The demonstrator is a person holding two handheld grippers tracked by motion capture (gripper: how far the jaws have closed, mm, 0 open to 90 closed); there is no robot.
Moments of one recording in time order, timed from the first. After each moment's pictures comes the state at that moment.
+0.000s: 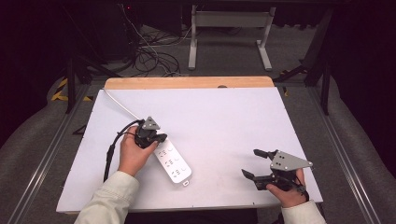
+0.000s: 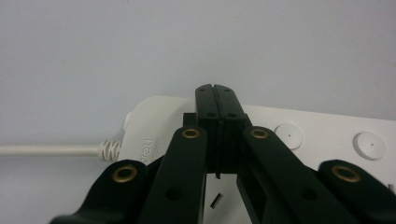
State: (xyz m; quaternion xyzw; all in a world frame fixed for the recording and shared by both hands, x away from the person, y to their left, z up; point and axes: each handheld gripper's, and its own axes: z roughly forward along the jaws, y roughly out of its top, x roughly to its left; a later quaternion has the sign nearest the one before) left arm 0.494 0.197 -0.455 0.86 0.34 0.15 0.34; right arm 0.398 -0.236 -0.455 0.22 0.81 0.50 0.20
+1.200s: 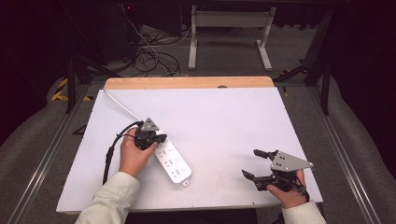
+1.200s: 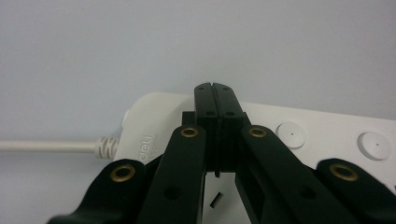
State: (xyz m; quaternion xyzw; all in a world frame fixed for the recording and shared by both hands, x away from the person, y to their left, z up) left arm 0.487 0.199 -0.457 0.85 0.35 0.17 0.35; right arm 0.396 -0.237 -0.454 0.22 0.81 0.51 0.20
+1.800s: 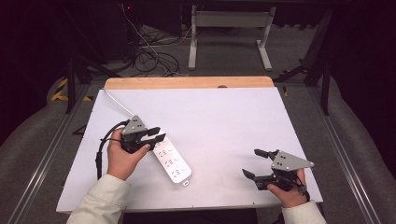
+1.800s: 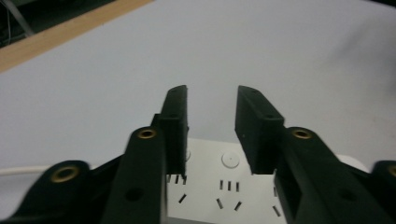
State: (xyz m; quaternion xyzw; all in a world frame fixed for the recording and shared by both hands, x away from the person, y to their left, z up) left arm 0.447 0.216 -0.408 0.81 0.32 0.19 0.45; right arm 0.398 -0.238 -0.455 0.22 0.81 0.51 0.21
